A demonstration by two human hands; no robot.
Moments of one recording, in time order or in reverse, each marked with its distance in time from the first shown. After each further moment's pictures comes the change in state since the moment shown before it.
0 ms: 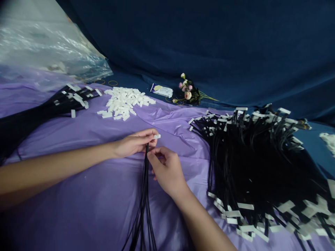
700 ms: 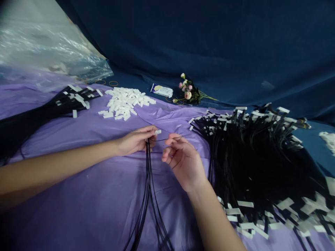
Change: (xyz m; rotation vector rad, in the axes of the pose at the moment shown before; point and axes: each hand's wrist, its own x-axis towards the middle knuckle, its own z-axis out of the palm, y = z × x) left_hand 0.003 0.005 0.002 -0.114 0.095 -0.001; right_hand 0.001 -0.017 -0.032 0.771 0.014 0.007
